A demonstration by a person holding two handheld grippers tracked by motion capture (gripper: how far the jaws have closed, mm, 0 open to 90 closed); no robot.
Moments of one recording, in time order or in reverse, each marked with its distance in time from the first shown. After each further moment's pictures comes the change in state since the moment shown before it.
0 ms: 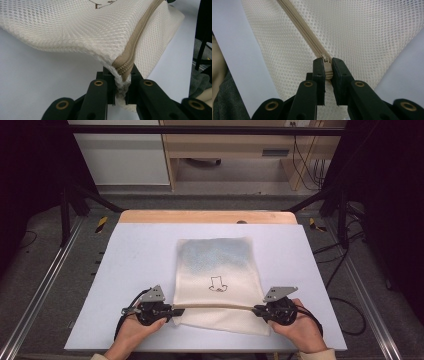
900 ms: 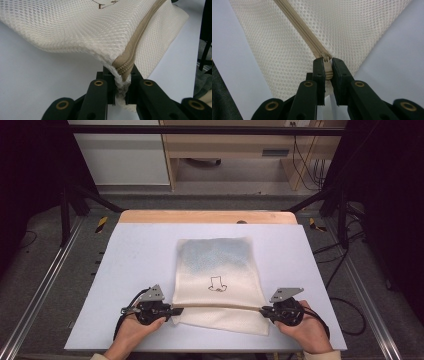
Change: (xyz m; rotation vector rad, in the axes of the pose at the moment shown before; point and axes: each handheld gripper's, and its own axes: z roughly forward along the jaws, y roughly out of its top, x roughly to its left) left arm 0.002 -0.001 -0.001 0.005 0.020 -0.004; right arm -0.012 -0.016 -0.004 0.041 -0.040 0.031
